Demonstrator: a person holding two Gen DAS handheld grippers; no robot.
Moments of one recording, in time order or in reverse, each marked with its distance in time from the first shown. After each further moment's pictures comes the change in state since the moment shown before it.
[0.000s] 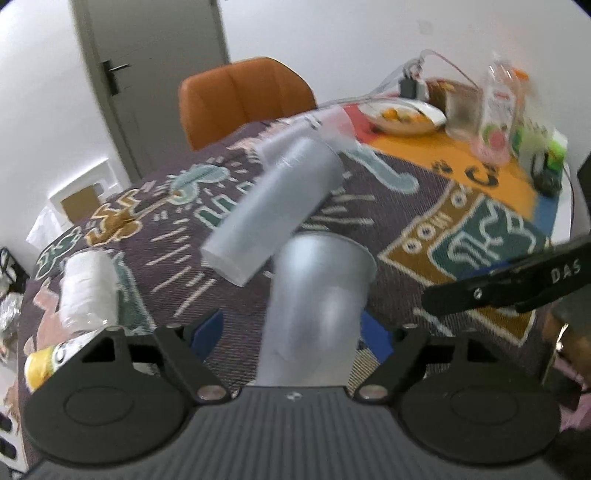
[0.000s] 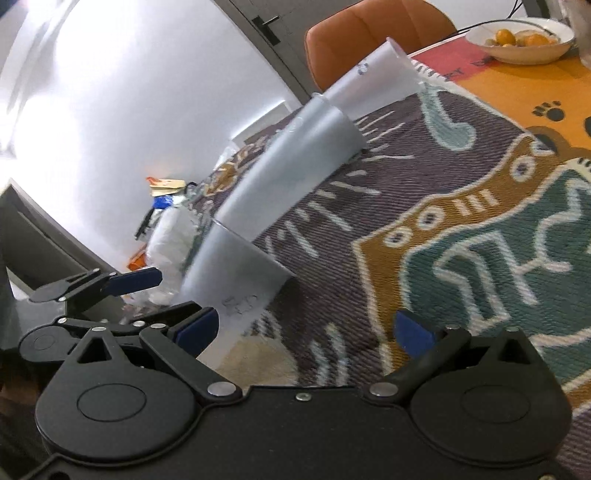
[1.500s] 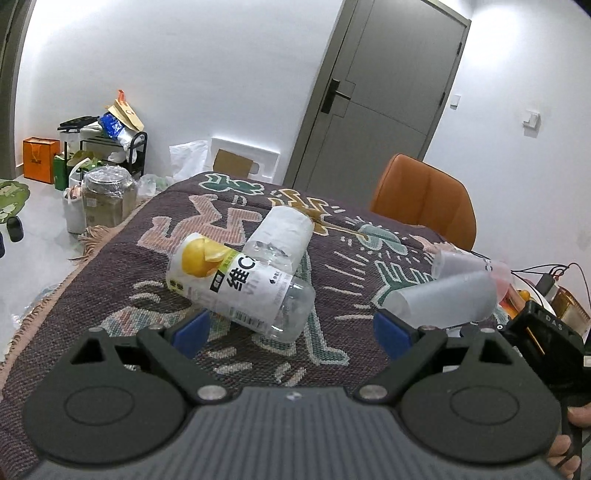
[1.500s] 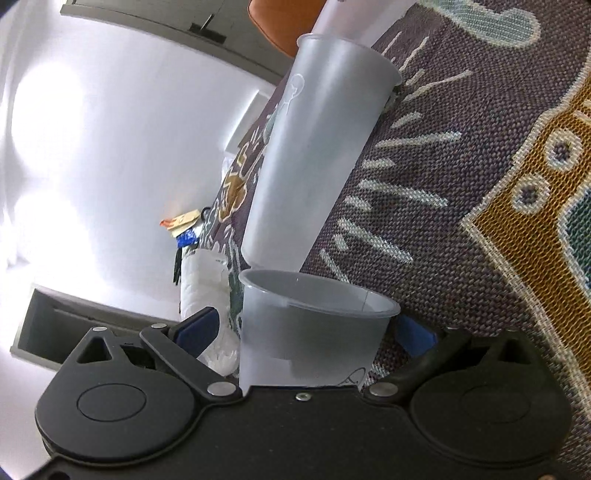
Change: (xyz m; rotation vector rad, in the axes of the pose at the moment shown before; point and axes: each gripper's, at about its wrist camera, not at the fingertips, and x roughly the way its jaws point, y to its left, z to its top) left arm -0.056 0.105 -0.088 -0.718 -0.261 0.265; right arm 0.096 0.019 0.020 0.376 0.043 0.100
